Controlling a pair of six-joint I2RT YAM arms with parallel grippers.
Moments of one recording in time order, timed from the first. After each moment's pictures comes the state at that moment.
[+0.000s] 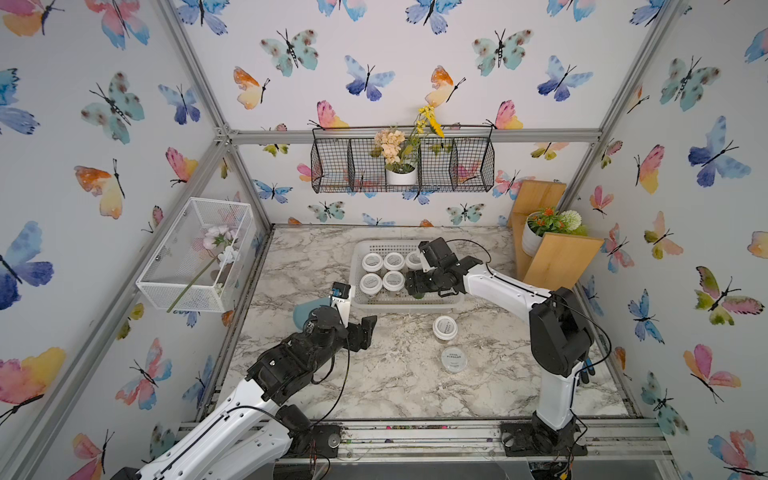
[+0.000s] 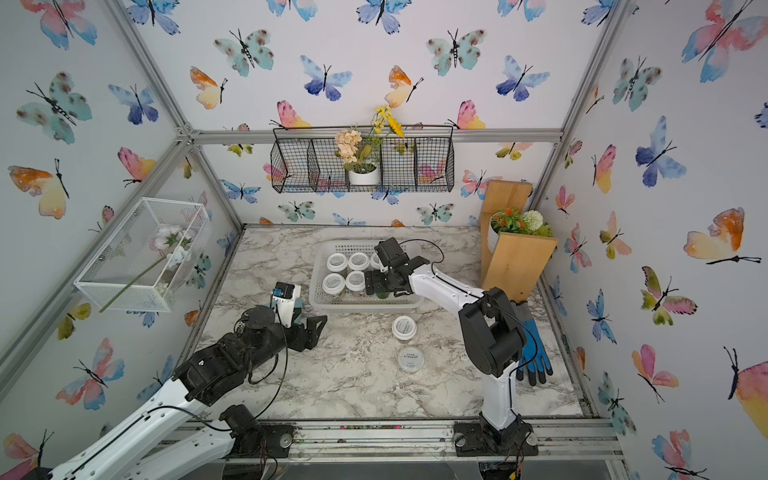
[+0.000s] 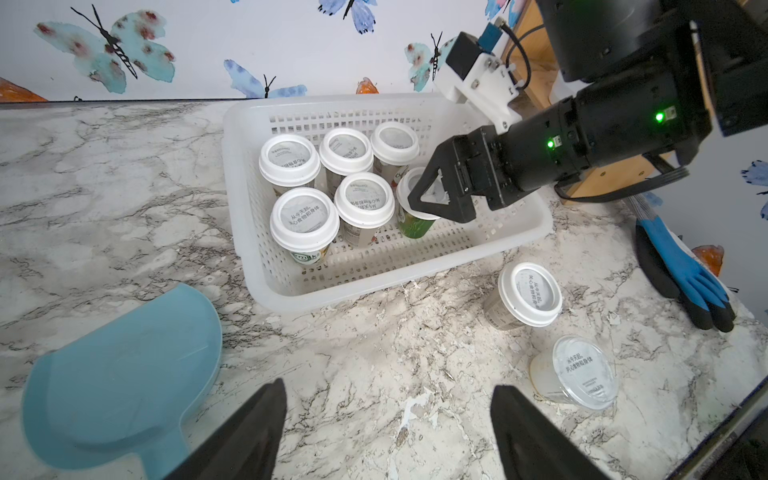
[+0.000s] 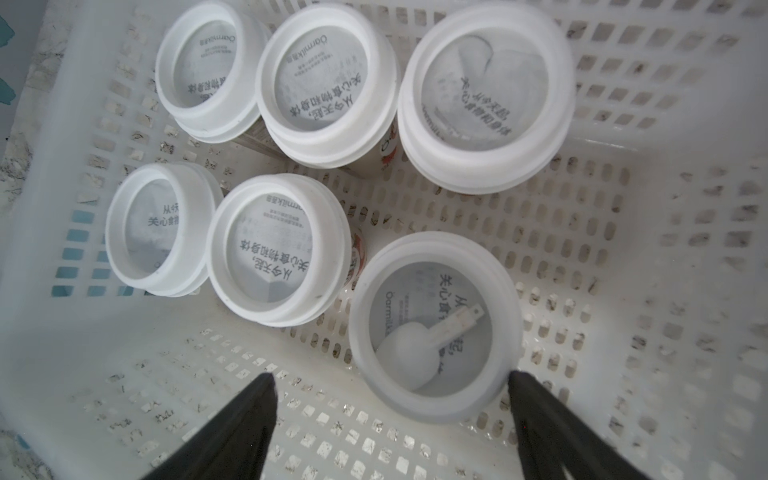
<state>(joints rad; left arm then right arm) -0.74 0.73 0.73 -0.51 -0.17 -0.33 0.68 1.93 1.50 -0.51 -0.05 0.39</state>
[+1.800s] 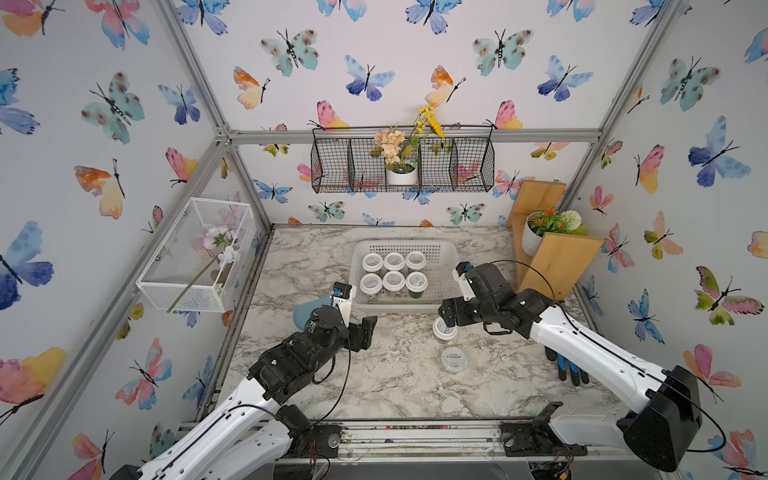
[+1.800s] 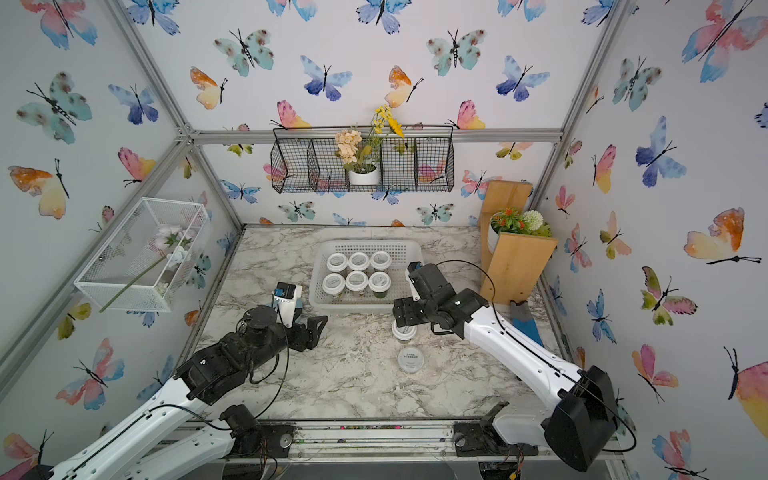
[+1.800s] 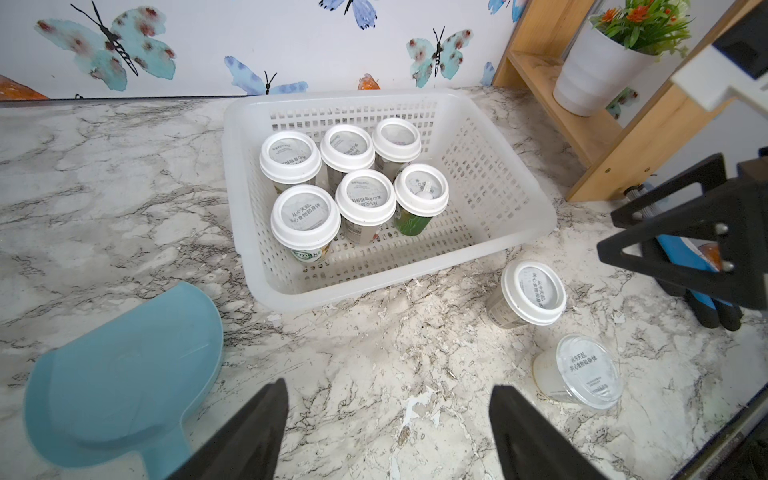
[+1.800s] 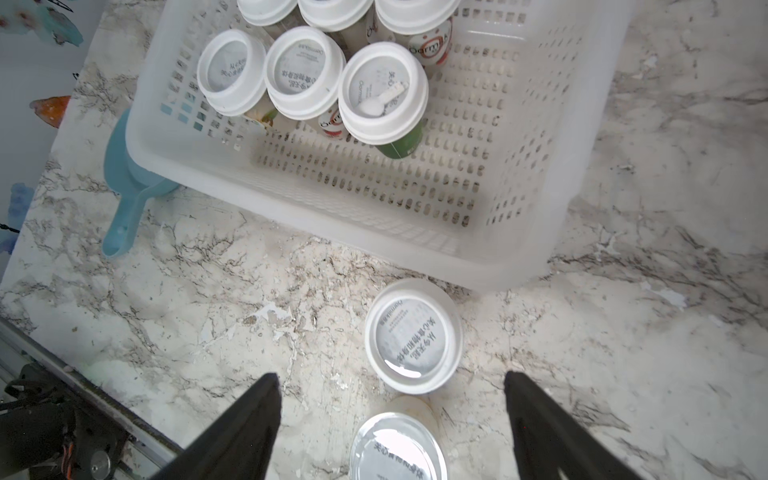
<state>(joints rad) -0.73 0.74 0.73 -0.51 -0.18 -0.33 0.70 1.26 1.06 -0.71 0.00 0.38</state>
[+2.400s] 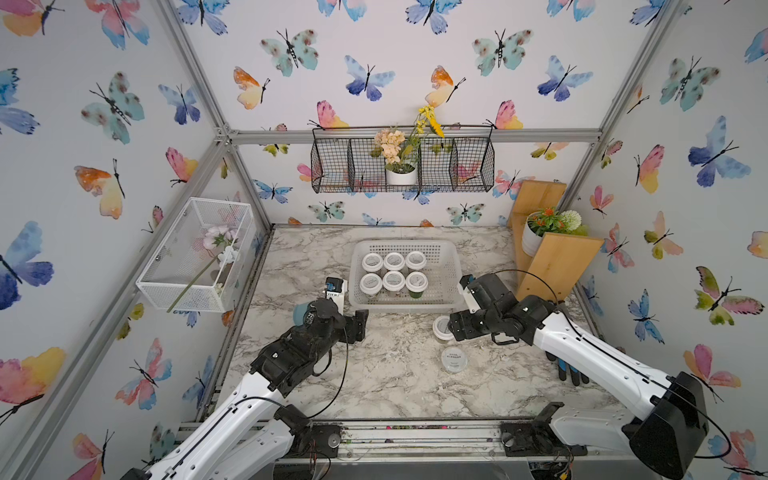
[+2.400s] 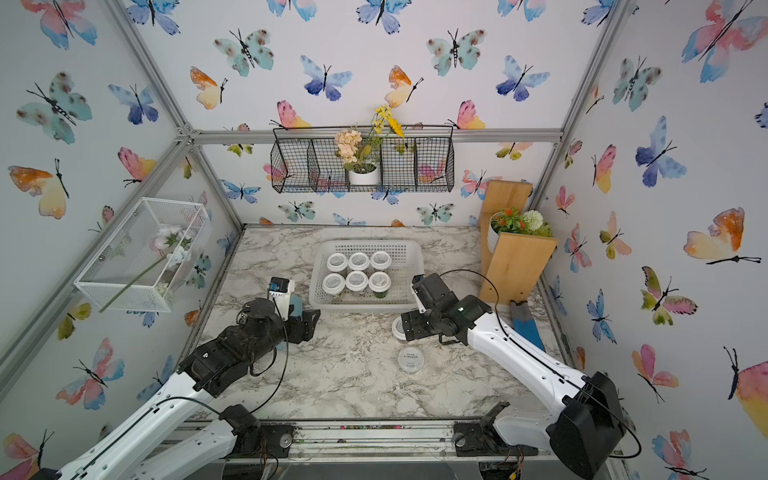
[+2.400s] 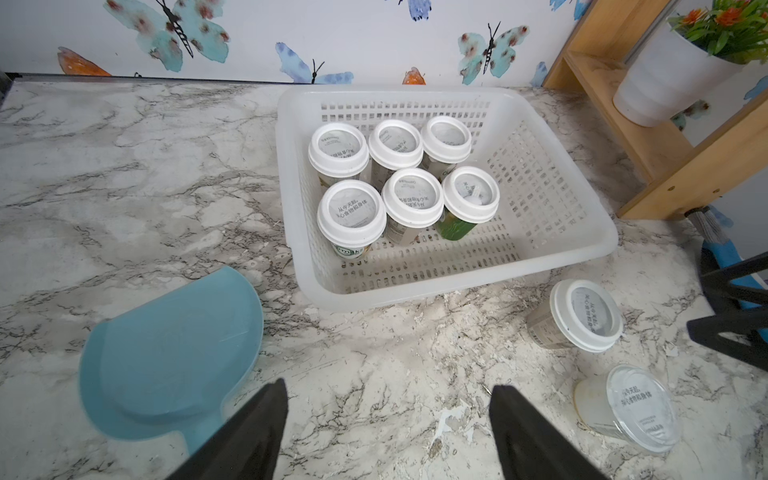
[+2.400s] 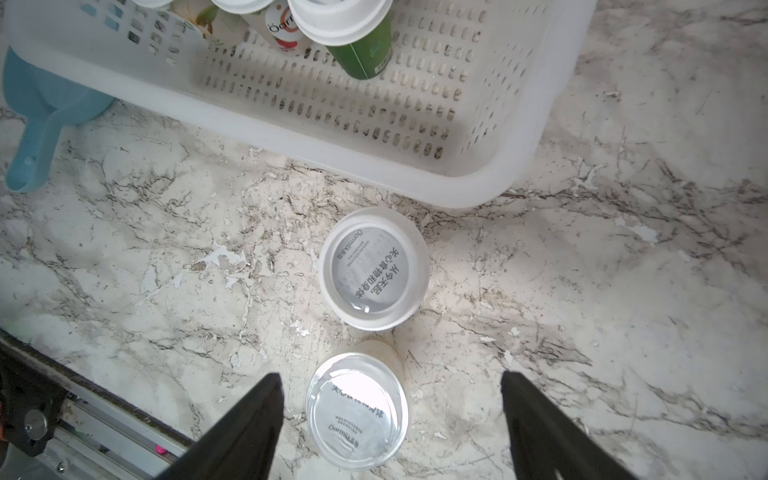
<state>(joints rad) -0.63 0.78 0.73 -0.51 -0.16 -0.33 0.70 1.27 1.00 -0.80 0.02 0.34</state>
